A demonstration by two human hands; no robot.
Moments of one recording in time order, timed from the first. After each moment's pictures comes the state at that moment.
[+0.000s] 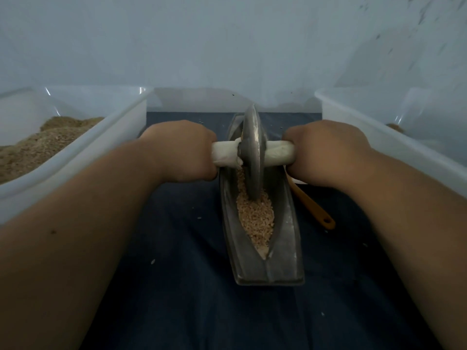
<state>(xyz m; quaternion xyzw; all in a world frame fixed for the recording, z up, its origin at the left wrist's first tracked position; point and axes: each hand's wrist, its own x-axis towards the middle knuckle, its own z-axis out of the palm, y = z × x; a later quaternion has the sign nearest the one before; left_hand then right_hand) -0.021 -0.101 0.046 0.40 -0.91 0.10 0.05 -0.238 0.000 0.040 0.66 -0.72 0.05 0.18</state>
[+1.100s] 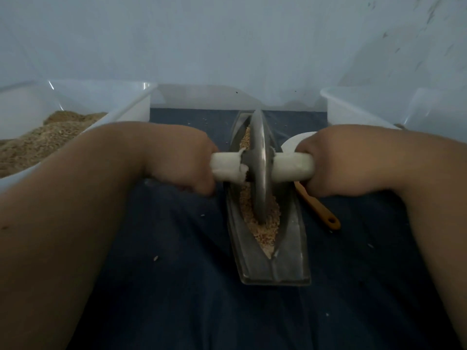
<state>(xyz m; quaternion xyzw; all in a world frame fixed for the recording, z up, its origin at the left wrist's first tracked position) -0.009 -0.089 0.062 0.37 -0.92 -0.07 -0.08 -0.231 0.029 0.066 0.70 -0.71 -0.03 0.01</state>
